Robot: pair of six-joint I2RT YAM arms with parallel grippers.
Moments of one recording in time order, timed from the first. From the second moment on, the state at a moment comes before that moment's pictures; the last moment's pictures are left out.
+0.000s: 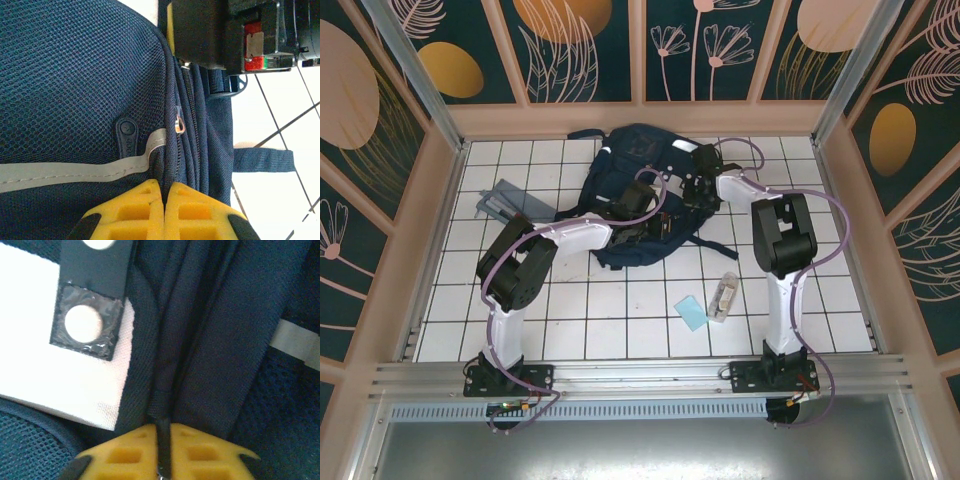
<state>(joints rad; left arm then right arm) -0.71 2.01 1.31 -0.05 0.18 -0.54 0.33 2.14 1.56 -0.56 -0.05 0.44</state>
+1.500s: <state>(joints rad) -0.68 2.18 1.61 -0.08 0.29 -0.68 0.39 1.52 0.64 0.31 -0.36 0.56</state>
